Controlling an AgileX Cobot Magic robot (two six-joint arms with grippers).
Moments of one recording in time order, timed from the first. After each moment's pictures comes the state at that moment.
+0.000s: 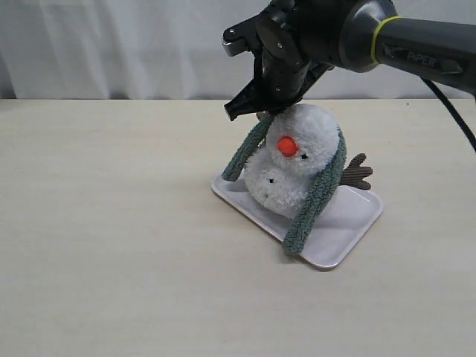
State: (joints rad) left arm 0.00 0.00 0.00 0.04 0.34 0.05; right arm 0.53 2.12 -1.84 -0.46 0.92 0.32
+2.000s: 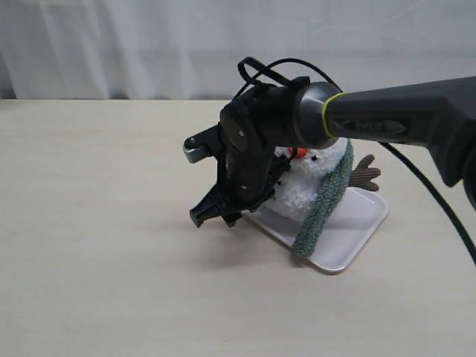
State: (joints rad) left arm 0.00 0.00 0.00 0.04 0.34 0.05; right arm 0.65 2.16 -1.56 -0.15 0.85 0.17
